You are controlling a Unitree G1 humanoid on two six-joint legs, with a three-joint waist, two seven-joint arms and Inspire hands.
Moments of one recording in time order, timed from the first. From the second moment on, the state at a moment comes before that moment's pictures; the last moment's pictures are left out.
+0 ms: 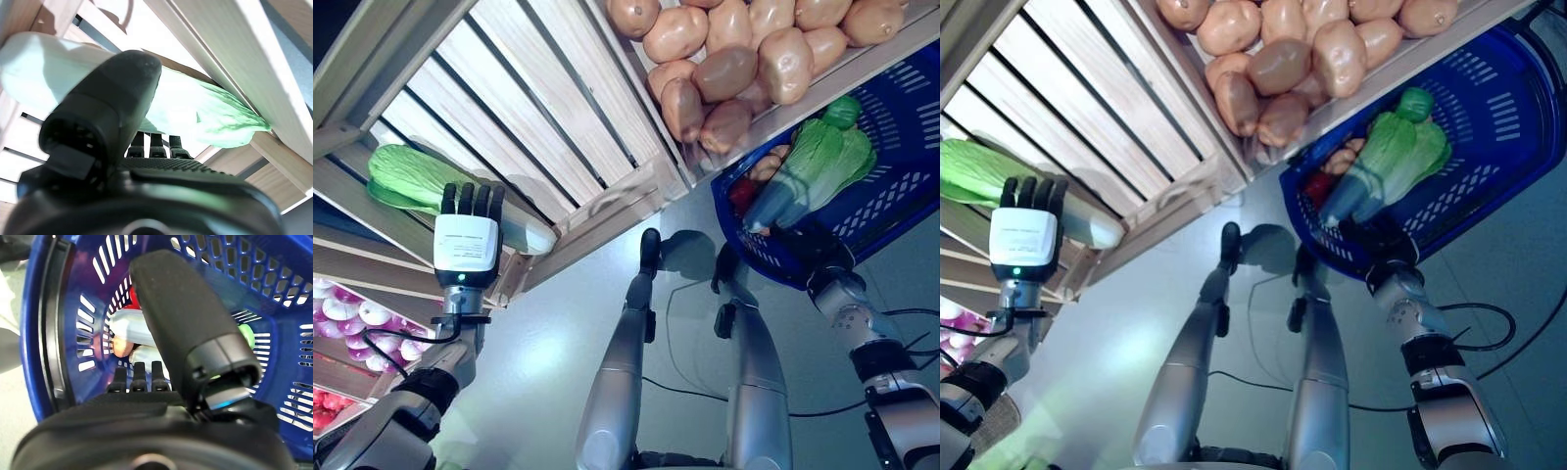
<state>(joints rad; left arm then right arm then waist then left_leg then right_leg) -0.40 0.82 -0.59 0.71 0.73 0.25 0.98 -0.52 -0.59 0.17 0.62 1.03 0.10 -0.34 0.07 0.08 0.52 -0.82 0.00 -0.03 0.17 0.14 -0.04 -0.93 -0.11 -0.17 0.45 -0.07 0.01</state>
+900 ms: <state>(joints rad) -0.48 0.80 -0.61 0.74 0.73 0.22 1.10 -0.59 -0.60 0.19 0.63 1.03 0.13 -0.36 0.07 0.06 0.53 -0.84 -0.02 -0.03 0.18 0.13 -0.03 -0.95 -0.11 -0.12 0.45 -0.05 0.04</state>
